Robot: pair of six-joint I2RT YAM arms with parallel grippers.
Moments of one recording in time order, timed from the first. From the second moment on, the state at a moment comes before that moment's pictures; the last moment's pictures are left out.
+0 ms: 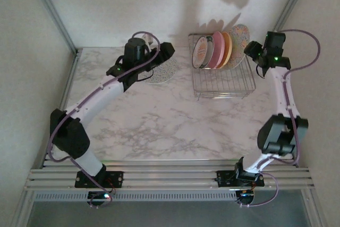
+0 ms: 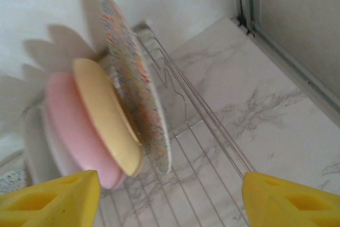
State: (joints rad) left arm -0.49 1.63 1.48 -0.13 0.22 -0.90; right arm -0.12 1.65 1.60 -0.58 -0.01 0.45
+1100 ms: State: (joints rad) left arm -0.58 1.41 1.24 0.12 0.22 -0.85; right arm -0.15 2.08 1.85 -0.40 -0.29 0.17
